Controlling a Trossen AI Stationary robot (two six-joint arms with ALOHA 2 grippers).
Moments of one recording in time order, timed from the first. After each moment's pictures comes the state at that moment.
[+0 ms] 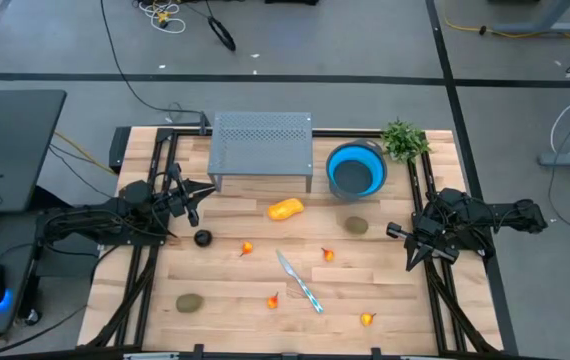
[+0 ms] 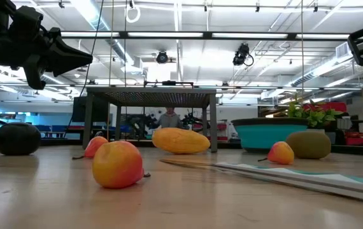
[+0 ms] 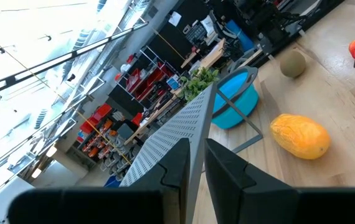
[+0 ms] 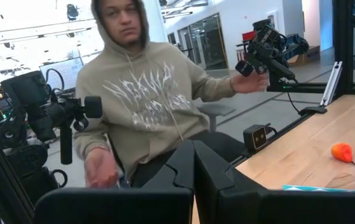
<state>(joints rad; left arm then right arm) 0.16 0.03 0.01 0.10 -0.17 0.81 0.04 0.01 0.01 0.11 -0.99 0.33</state>
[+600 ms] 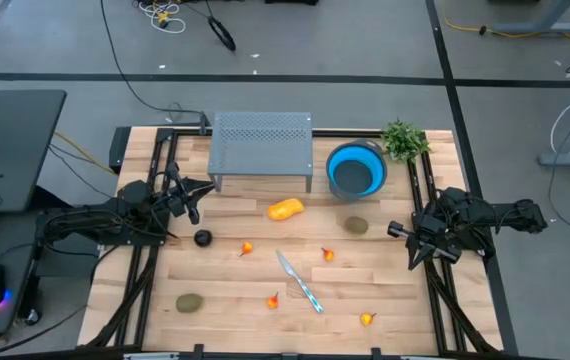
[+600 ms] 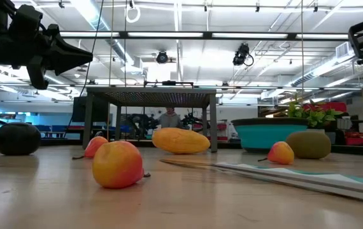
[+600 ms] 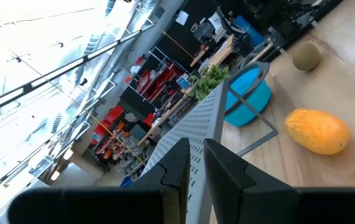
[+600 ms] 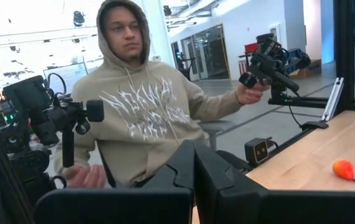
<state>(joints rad) 0.16 0.03 0.01 0.13 -0.20 0.87 0.04 0.01 0.01 0.18 -0.99 0.36</state>
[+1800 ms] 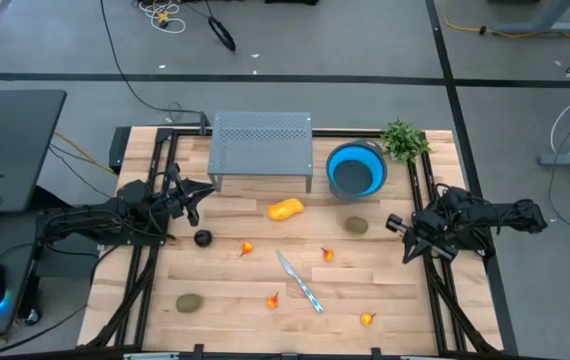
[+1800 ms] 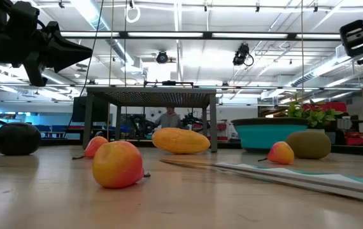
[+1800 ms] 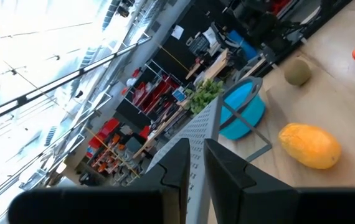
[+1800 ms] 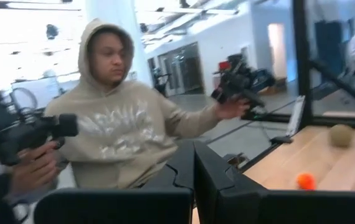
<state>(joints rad) 0.16 0.03 0.01 0.15 -0.14 0.87 0.04 0.01 0.01 0.24 -0.83 0.37</state>
